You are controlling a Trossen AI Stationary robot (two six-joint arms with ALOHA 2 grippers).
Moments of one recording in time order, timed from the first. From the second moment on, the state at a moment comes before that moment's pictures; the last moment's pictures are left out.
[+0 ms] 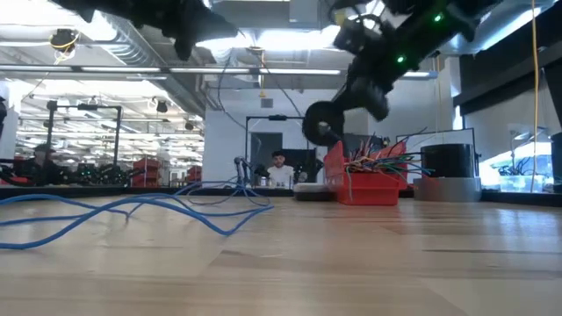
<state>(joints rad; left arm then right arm) 0.08 0.97 0.64 0.17 -0.14 -0.10 0.05 1.50 0.82 0.10 0.69 -0.41</state>
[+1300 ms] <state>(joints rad) 0.08 1.41 0.75 0.39 -0.11 -0.07 -0.07 1.48 0.82 0.57 0.46 -0.16</state>
